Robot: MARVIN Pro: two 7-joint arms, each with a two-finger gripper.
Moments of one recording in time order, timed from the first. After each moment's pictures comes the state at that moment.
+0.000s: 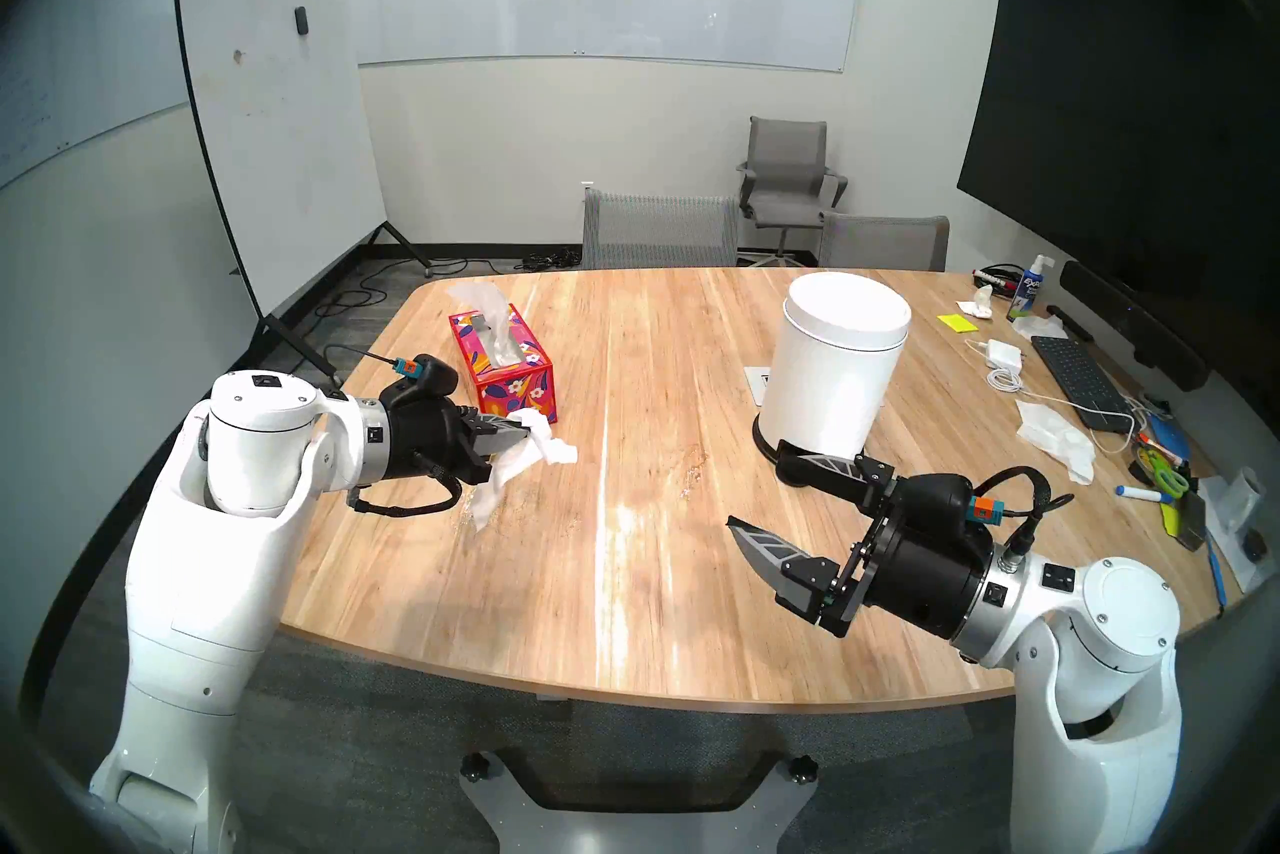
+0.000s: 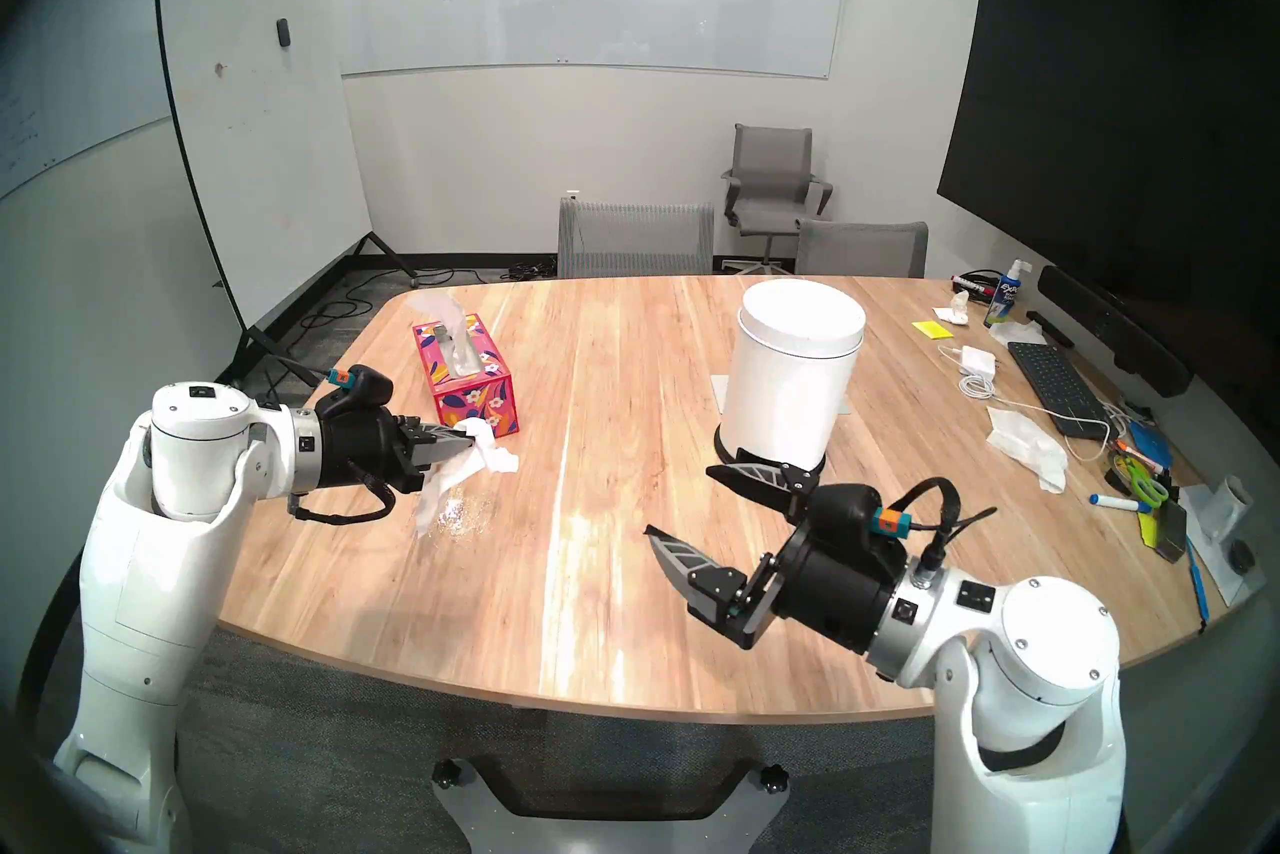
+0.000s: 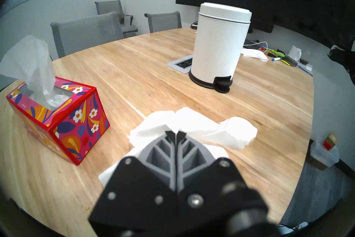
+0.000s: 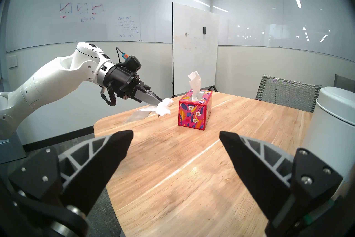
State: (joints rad) left arm 1.49 -1.10 -1.67 -1.89 -0.13 0.78 -0.96; right arm -2.04 -1.48 1.84 -2.39 0.10 0.40 1.04
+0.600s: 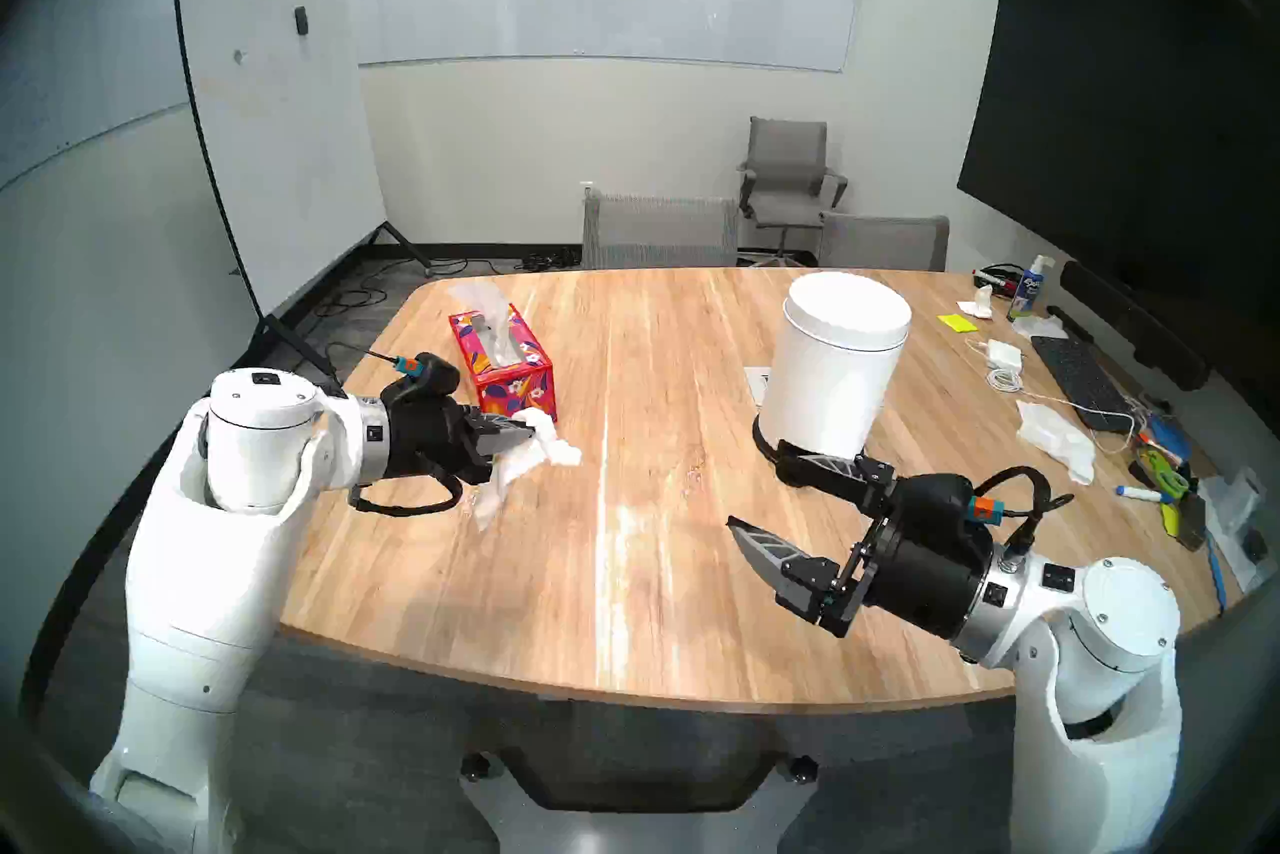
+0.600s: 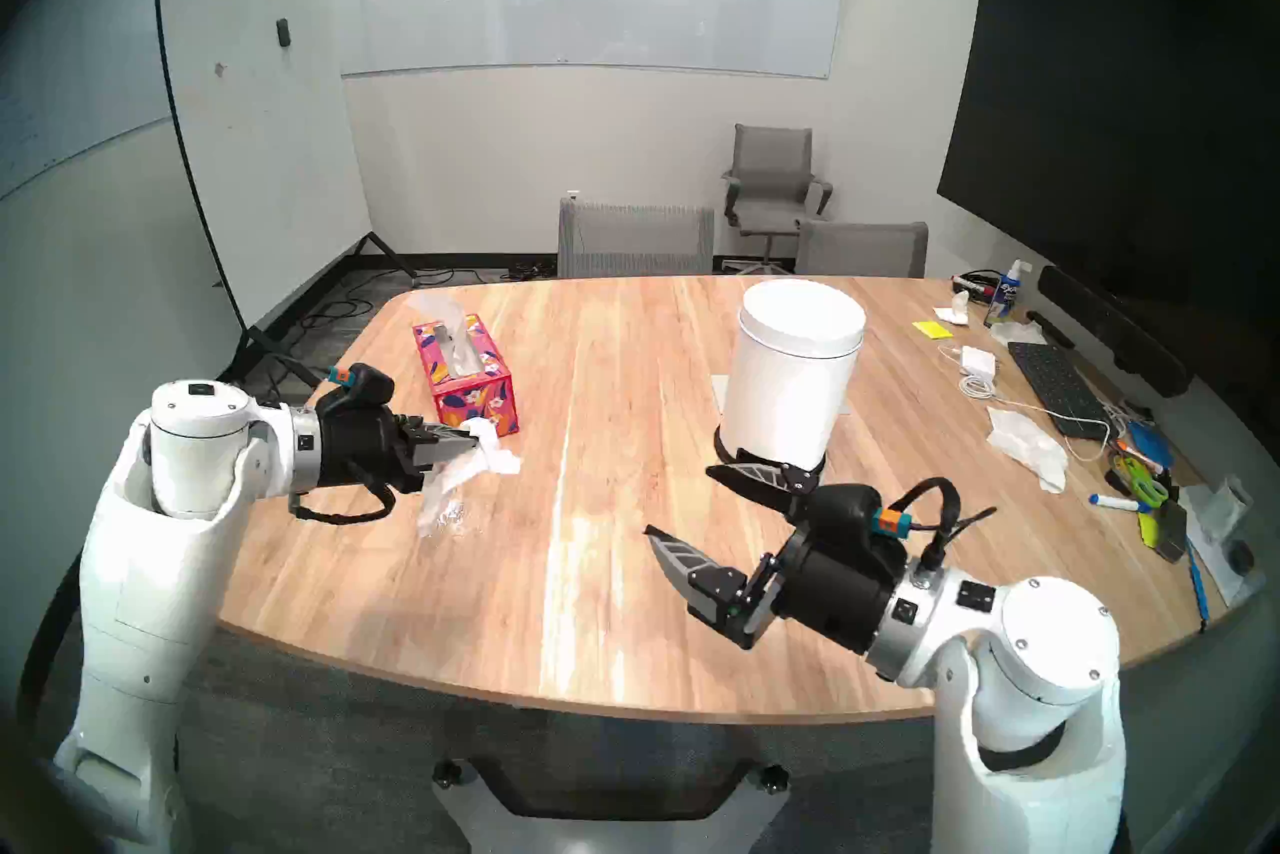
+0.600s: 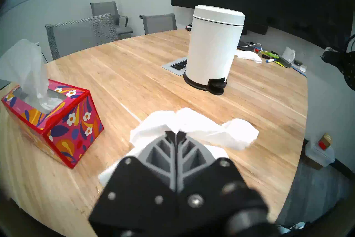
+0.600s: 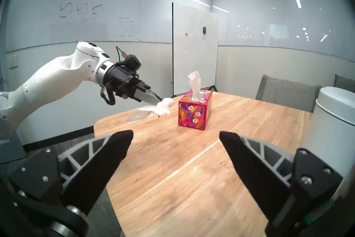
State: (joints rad) left arm 1.48 -1.10 -1.67 -1.89 -0.13 0.78 -0.98; right arm -2.04 -1.48 1.84 -2.39 0.10 0.40 1.04
